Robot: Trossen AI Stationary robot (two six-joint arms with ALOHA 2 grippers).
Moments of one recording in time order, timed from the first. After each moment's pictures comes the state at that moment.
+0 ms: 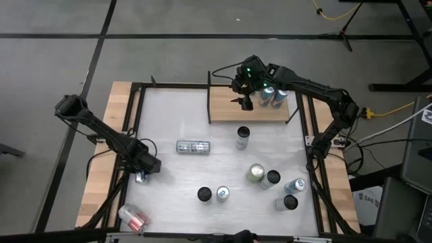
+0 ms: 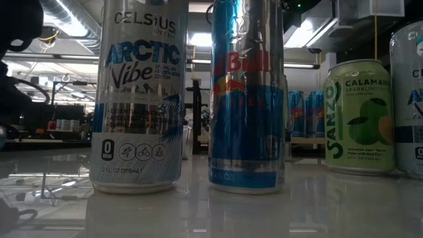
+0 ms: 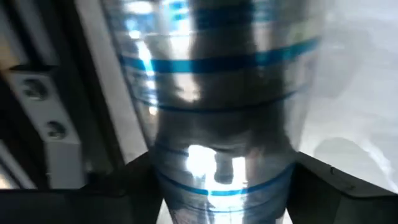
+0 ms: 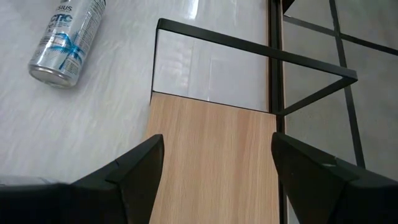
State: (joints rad) left arm -0.50 1.13 0.44 -0.80 0.25 -2.12; right arm -0.52 1.67 1.53 -0.68 -0.27 -0.66
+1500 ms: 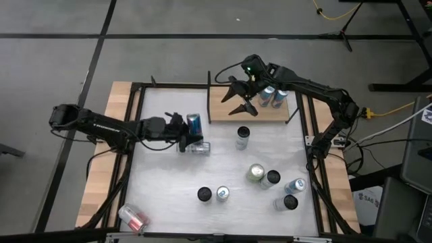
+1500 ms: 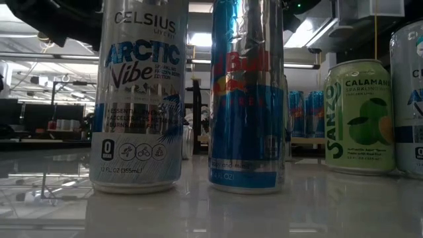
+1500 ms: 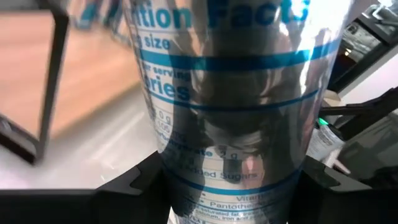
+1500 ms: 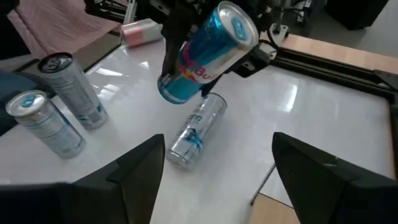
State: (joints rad) left arm 0.02 1.13 0.44 0.48 -0.16 -0.62; right arm -0.52 1.67 1.53 -0.62 -0.86 -0.66
